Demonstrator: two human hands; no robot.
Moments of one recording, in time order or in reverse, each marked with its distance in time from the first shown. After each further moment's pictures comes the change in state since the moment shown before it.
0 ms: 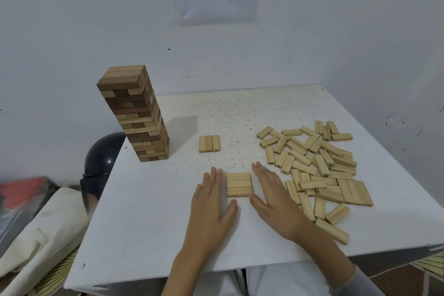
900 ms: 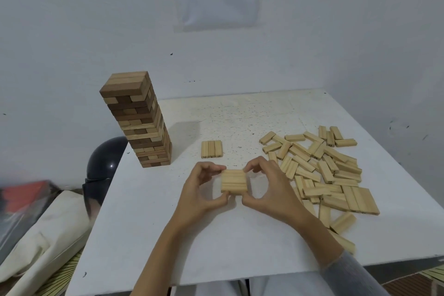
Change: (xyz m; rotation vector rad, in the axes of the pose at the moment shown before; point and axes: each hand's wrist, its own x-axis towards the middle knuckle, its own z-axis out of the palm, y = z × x) left_hand 0.035 -0.014 -0.036 -0.703 0.056 0.006; right_hand 0.028 0.000 -0.008 0.307 0.243 -0.111
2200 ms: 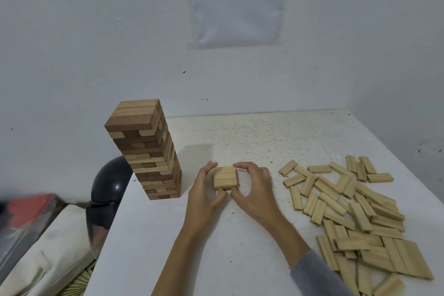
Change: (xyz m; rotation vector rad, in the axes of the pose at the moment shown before) left_hand 0.071 -0.026 -0.011 -0.101 0.168 -0.117; right_hand 0.096 0.012 0.062 -0.051 0.149 0.057
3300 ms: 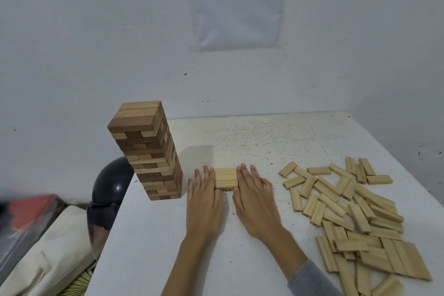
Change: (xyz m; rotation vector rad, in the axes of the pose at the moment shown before) left_hand 0.006 -0.024 0.002 0.950 0.013 0.096; right_hand -0.011 0.000 0.010 -0.661 -0.168 -0.035
